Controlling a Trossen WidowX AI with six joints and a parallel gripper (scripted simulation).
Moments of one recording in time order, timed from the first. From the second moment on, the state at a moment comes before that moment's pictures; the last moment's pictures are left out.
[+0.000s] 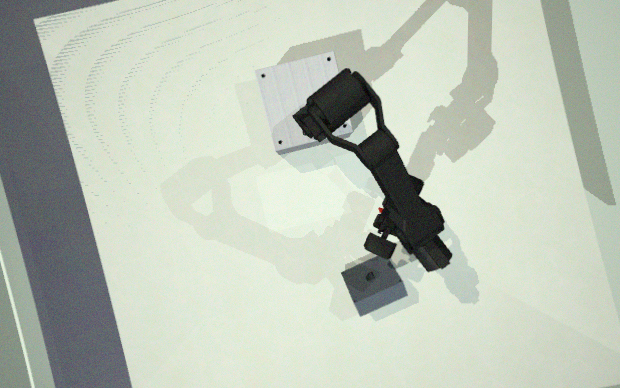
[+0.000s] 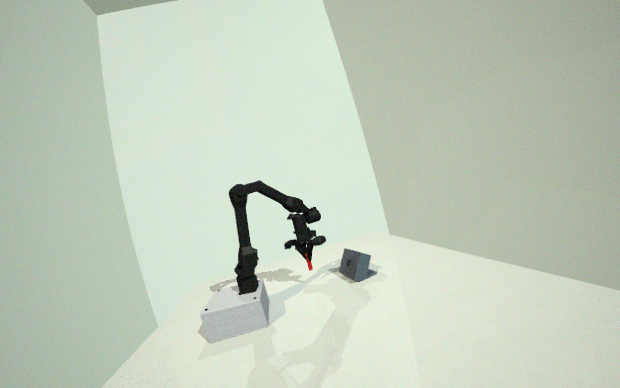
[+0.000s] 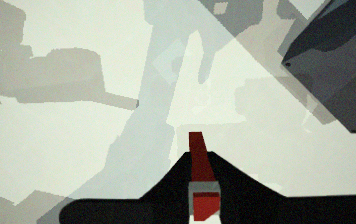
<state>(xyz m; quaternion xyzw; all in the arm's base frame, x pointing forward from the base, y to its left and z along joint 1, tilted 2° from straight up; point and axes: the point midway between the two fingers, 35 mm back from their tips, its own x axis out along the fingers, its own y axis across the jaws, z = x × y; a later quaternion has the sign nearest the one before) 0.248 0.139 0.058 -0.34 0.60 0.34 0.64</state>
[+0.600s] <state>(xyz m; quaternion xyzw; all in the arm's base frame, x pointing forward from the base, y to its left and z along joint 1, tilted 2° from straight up) 0.254 0.135 0.070 -0.32 0.58 0.33 0.67</state>
